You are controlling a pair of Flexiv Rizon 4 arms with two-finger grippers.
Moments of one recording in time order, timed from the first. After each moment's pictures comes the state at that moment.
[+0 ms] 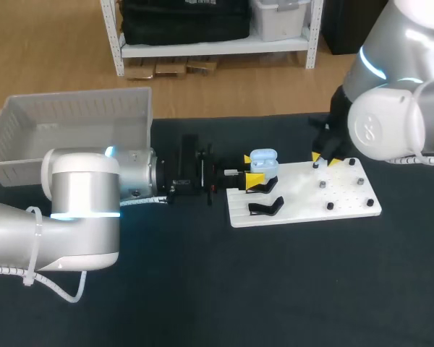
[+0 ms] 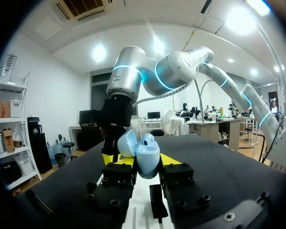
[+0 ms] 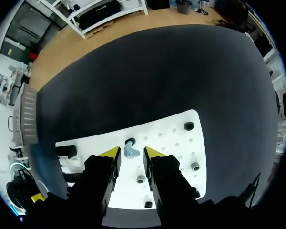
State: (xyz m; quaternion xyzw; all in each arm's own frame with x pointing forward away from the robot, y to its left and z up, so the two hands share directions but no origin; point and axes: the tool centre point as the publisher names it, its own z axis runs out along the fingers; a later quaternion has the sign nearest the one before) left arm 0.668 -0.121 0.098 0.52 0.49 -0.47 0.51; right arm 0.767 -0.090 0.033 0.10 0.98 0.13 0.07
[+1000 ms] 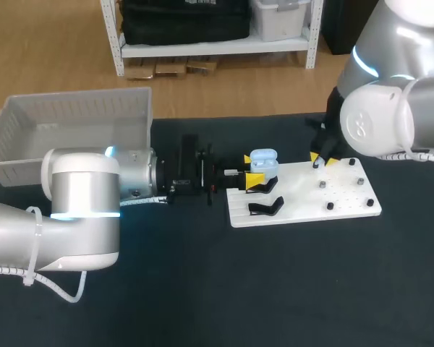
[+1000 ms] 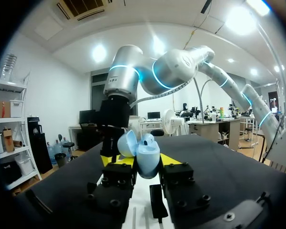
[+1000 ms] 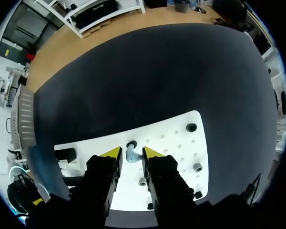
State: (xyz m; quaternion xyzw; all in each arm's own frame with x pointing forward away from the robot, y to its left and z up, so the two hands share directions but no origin) left arm 0.668 -0.121 0.098 0.52 0.49 -0.47 0.51; right arm 0.770 -0.087 0.030 0.11 0.98 0.12 0.07
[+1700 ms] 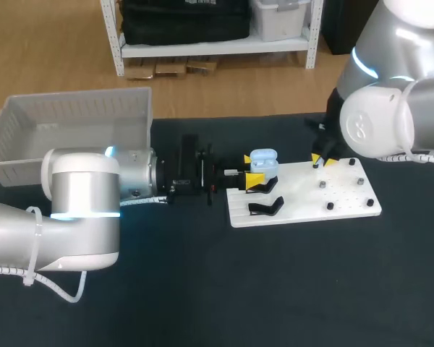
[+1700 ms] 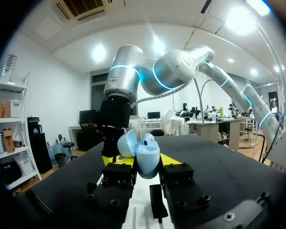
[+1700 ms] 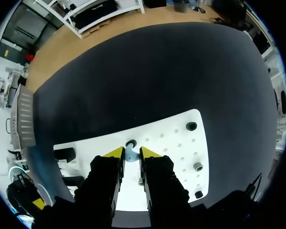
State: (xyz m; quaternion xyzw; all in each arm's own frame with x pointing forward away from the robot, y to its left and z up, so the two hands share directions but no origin) left arm 0.668 -0.121 0.098 0.52 0.49 -0.47 0.51; right arm 0.769 -0.087 0.029 0.11 0.98 0.12 0.07
